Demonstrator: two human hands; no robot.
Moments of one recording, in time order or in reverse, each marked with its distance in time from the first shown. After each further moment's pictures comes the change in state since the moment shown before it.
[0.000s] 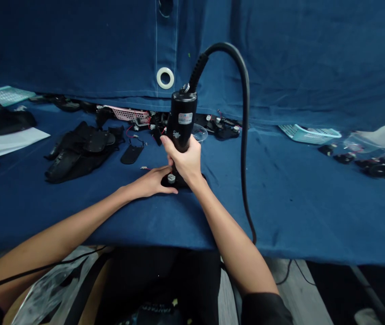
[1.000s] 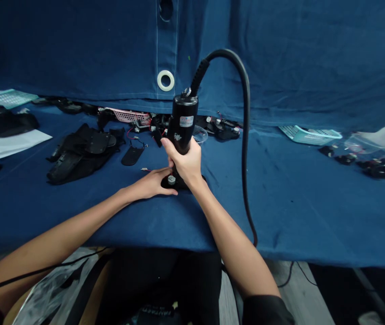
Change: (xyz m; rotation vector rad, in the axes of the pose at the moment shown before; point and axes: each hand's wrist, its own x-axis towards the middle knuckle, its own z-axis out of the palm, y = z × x) left_hand -0.001 -0.001 0.001 -0.048 0.016 -0.022; right_hand 0.000 0.001 0.000 -0.008 0.010 -0.010
